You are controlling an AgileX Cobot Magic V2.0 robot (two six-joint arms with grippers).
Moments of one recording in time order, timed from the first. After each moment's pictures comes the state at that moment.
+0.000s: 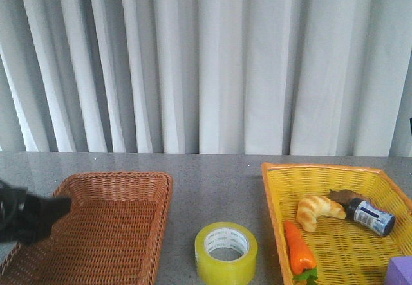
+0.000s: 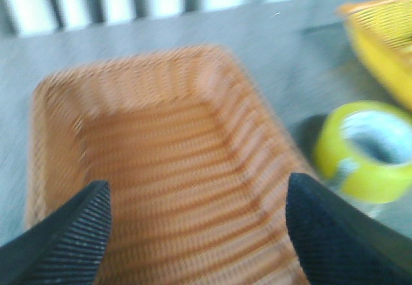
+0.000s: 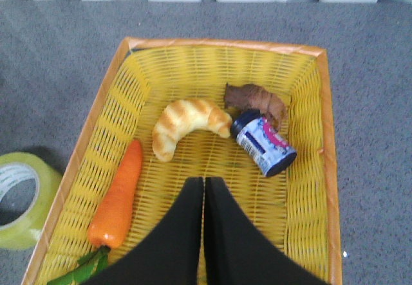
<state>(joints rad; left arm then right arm) -0.07 1.15 -0.95 -0.72 0.44 0.70 -0.20 1.38 -1.55 0.28 1.00 -0.23</state>
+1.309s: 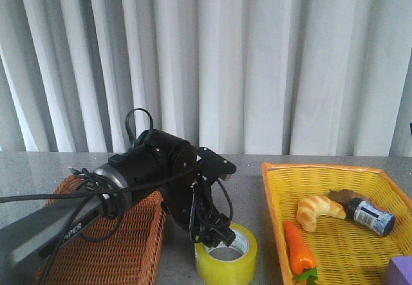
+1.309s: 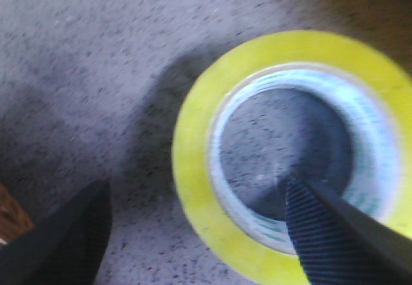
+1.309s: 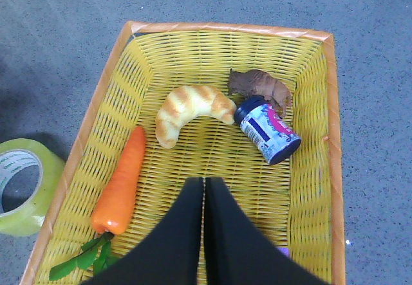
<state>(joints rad) -0.56 2.22 -2.12 0.04 1.12 0.11 -0.20 1.38 -1.55 0.28 1.03 -0.23</state>
